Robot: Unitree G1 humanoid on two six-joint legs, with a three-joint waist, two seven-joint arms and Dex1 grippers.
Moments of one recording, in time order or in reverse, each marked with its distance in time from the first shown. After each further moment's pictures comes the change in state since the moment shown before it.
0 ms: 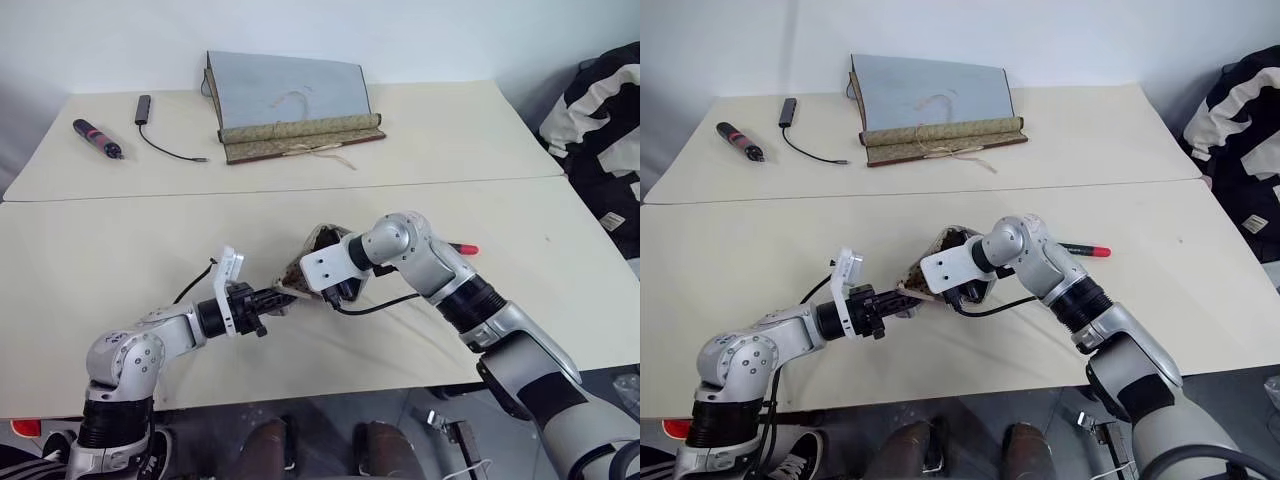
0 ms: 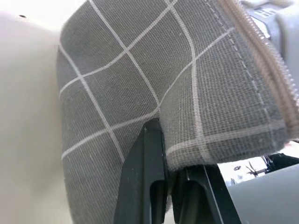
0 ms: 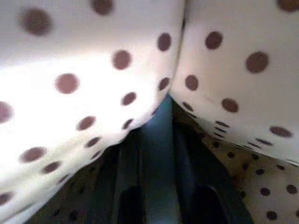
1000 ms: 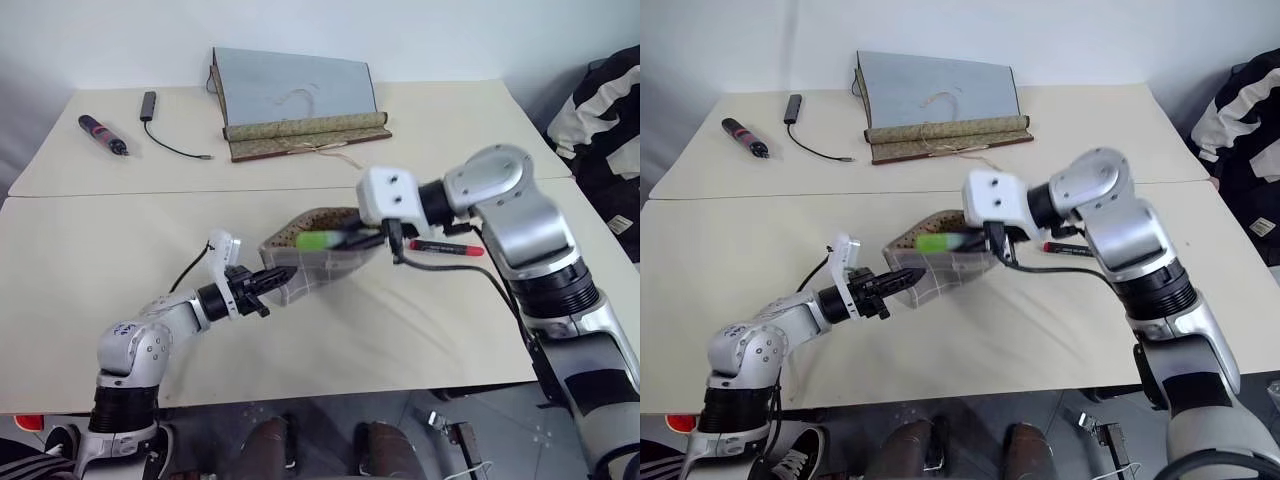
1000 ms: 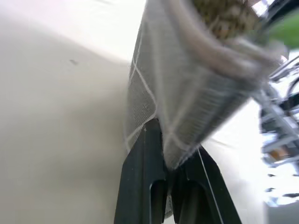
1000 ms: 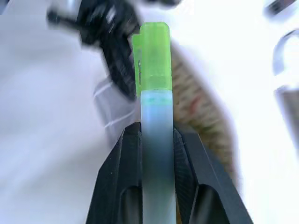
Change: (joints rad) left arm -0.086 0.010 -0.022 0.090 0.161 -0.203 0.025; right arm -0.087 -0.200 -0.309 -0.294 0.422 0.406 0.140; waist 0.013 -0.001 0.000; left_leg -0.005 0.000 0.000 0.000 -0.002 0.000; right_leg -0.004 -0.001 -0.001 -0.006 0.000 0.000
